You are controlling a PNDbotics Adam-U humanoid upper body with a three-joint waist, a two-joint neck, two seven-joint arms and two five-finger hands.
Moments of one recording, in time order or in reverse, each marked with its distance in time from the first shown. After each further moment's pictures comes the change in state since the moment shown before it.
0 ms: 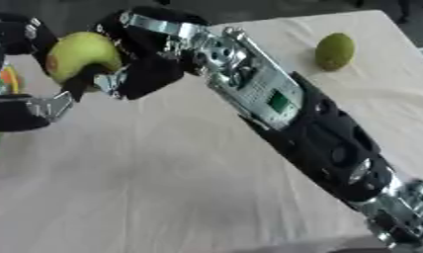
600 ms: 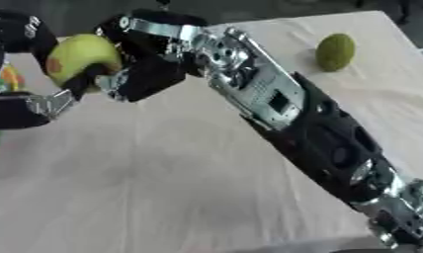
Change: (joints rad) left arm -0.002 0.000 0.000 0.000 0.015 -0.009 0.019; right arm 0.002 -0.004 -0.006 0.000 0.016 -0.022 0.030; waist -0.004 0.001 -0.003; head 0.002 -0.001
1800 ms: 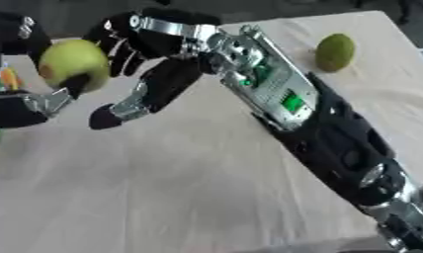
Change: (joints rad) left arm 0.014 0.000 0.013 0.005 0.029 0.012 0.042; right arm 0.018 -0.023 -0.029 -0.017 0.024 -0.076 0.060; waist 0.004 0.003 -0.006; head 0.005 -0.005
